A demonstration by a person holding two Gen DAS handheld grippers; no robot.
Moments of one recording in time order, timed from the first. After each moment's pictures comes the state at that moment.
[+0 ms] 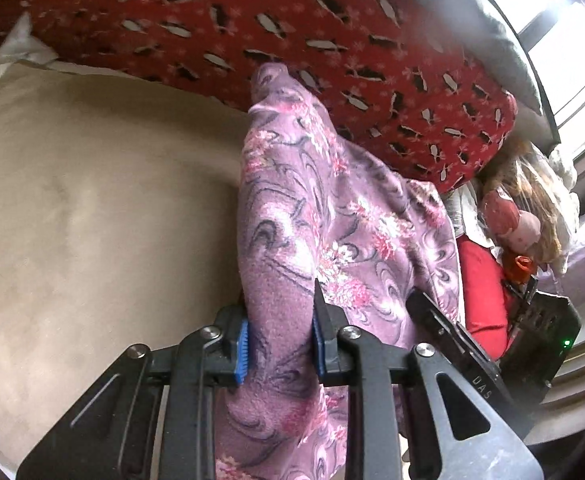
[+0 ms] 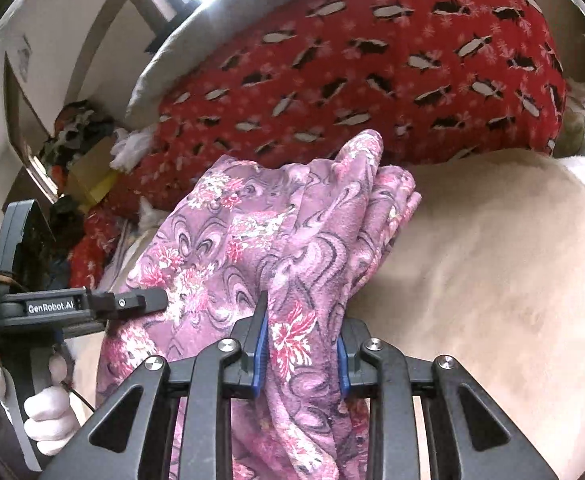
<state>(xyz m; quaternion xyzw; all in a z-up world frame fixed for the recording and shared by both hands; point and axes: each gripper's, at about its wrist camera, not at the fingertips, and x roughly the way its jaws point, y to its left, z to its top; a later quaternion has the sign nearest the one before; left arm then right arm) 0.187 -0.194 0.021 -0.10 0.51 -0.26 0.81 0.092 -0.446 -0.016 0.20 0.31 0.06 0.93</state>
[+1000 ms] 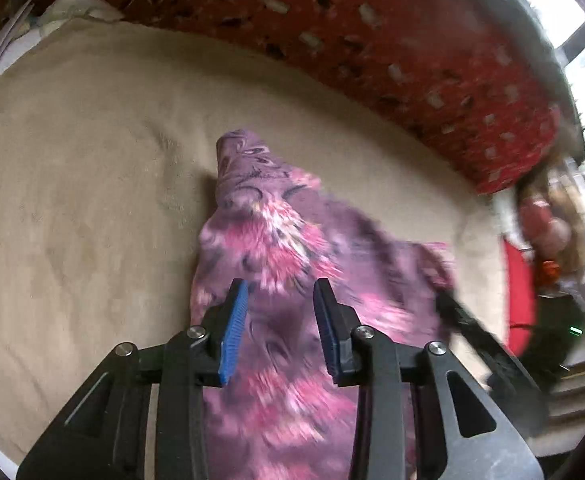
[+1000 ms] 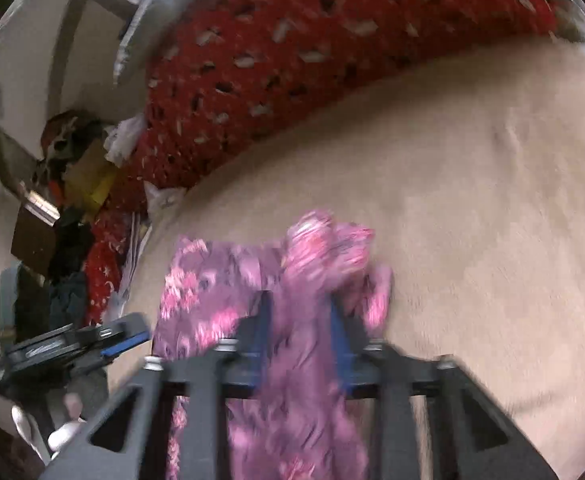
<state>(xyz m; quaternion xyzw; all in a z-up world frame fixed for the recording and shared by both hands) 0.215 -0.143 -0.046 -0.09 0.54 -0.20 0.81 0.124 -0.395 -0.072 0.27 0.35 0.04 0.90</state>
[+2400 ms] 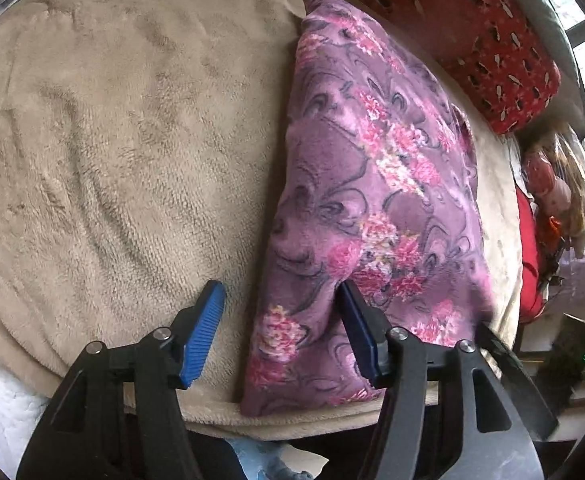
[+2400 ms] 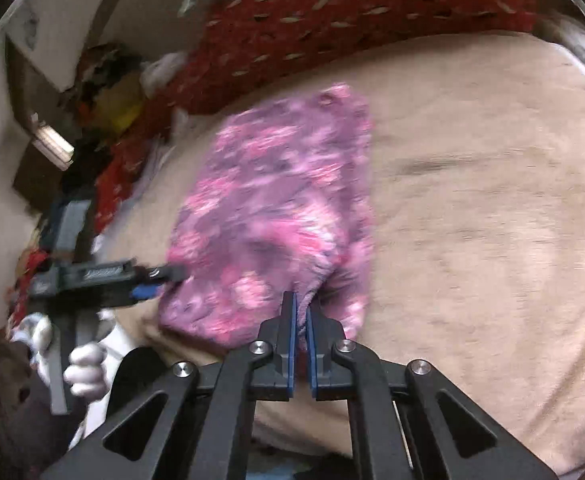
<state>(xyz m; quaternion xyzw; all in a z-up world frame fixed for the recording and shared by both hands) 0.085 -0.061 -0.113 -0.11 0.59 -0.21 0.77 -0.056 -0.365 -0.110 0.21 0.43 0.05 0.88</state>
